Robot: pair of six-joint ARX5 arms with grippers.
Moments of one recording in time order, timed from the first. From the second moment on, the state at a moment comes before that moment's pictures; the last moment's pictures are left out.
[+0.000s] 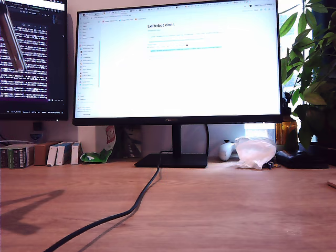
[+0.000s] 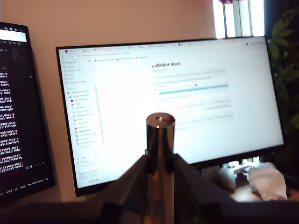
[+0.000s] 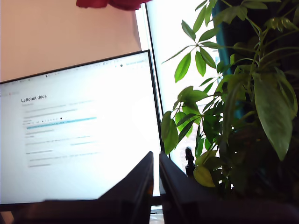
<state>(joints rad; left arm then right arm) -0.21 0.61 0.06 0.87 0.24 -0.02 0.01 0.22 0.13 0.42 -0.02 0.12</state>
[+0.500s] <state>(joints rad) -0.23 0.64 0.00 0.89 0.24 0.01 0.01 0.08 0.01 0.35 -0.02 0.11</state>
